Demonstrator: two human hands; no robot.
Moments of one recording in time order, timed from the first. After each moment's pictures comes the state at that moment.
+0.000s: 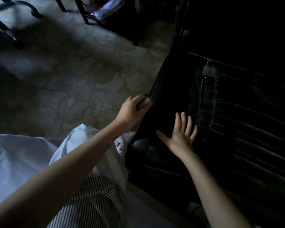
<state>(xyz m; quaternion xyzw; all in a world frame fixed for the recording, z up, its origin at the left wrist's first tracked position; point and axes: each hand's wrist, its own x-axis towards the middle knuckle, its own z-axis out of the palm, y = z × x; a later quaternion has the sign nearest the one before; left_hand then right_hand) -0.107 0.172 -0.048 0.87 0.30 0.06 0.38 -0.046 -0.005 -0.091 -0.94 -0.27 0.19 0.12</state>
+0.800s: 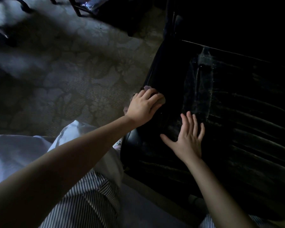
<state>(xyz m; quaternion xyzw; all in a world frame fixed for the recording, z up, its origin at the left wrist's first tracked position) -0.072 0.147 -0.094 0.97 0.09 0.11 0.18 -0.046 -0.048 -0.109 -0.95 -0.28 0.05 0.13</state>
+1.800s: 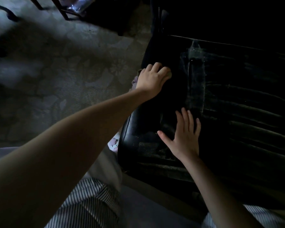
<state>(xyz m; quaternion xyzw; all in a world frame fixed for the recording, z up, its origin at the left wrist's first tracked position) 0.026 0.155 -0.083 0.99 0.10 0.04 0.12 -0.046 -0.050 -0.110 -0.95 -0.29 0.06 0.10</state>
